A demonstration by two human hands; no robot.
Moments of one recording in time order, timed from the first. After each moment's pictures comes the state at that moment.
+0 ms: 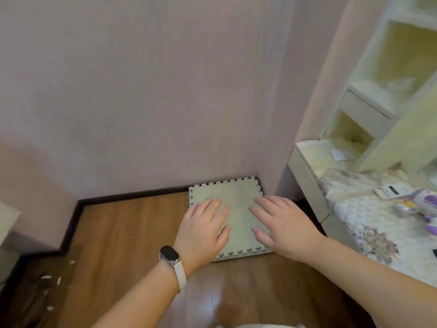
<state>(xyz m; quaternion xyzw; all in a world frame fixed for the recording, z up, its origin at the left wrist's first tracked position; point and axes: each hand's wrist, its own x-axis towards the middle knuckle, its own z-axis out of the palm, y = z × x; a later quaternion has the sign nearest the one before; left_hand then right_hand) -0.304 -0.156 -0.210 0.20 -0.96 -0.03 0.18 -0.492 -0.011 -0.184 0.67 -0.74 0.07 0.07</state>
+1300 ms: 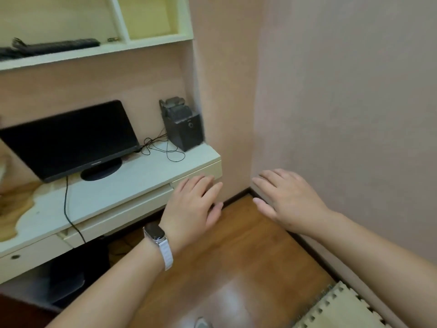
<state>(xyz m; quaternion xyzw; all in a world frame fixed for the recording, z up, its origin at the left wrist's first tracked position) -0.038 -0.355 -0.095 0.67 -0.70 0.21 0.14 -0.256 -0.483 -0.087 0.94 -0.28 0.17 0.07</state>
